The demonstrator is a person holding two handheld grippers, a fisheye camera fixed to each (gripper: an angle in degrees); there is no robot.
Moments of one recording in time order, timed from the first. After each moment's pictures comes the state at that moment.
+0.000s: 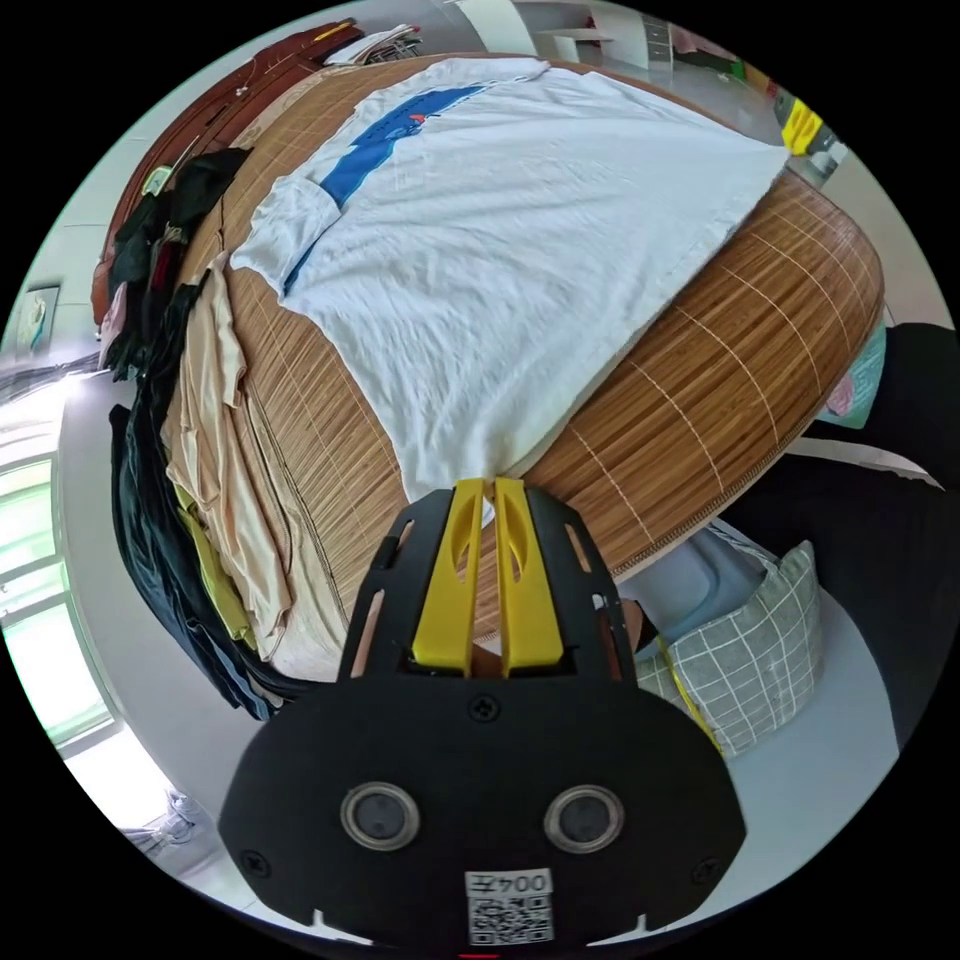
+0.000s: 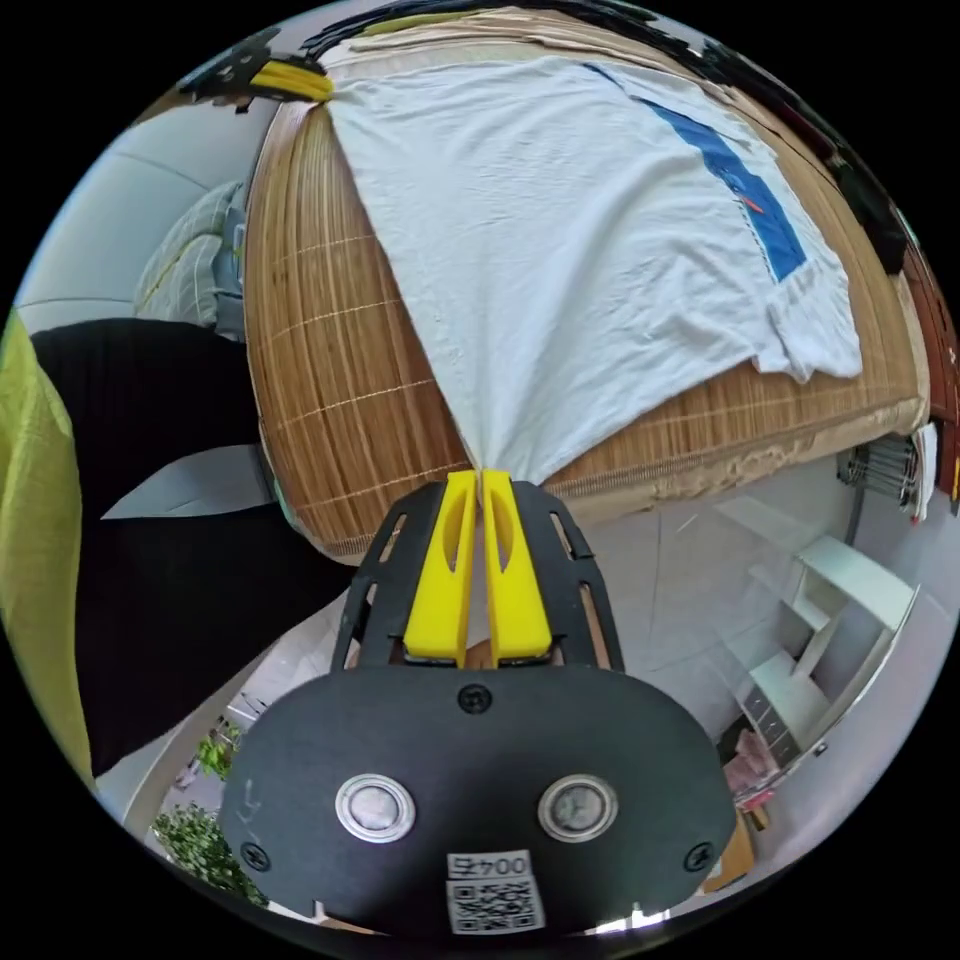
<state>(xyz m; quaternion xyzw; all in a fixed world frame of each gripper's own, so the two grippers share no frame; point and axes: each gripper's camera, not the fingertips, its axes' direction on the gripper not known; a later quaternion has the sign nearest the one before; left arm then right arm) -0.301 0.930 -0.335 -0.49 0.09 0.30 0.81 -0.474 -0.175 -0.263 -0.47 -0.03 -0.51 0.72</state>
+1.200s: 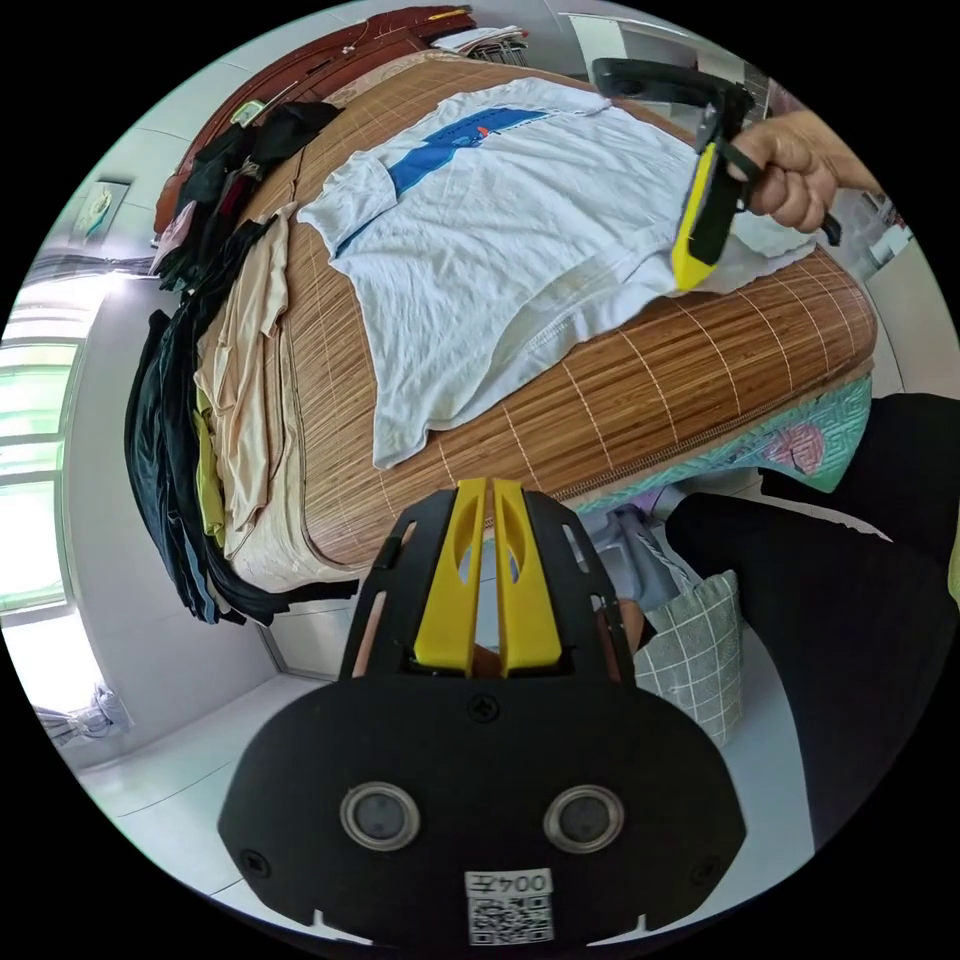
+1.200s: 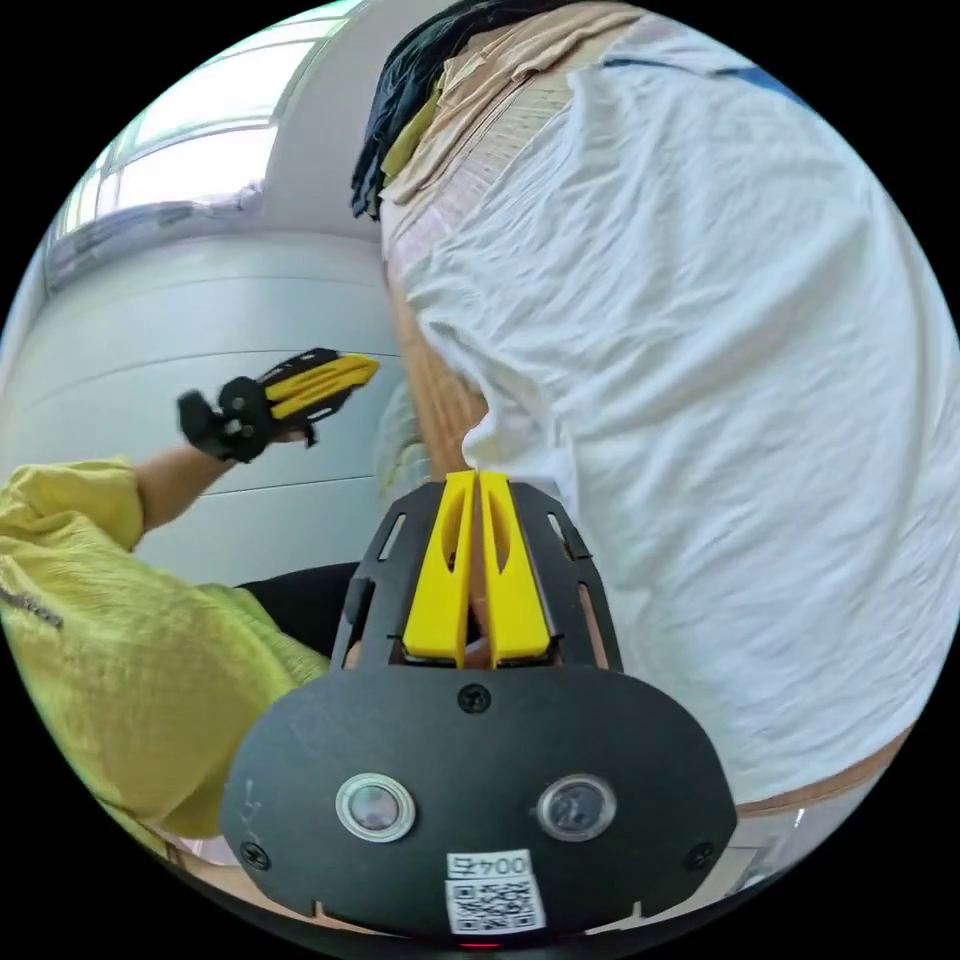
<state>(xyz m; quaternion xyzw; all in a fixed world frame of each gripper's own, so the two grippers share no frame) -0.289 0.846 -0.420 -0.49 0.03 0.21 0.85 -0.572 -0.131 -0.028 -0.58 -0.36 -0.23 0.69</state>
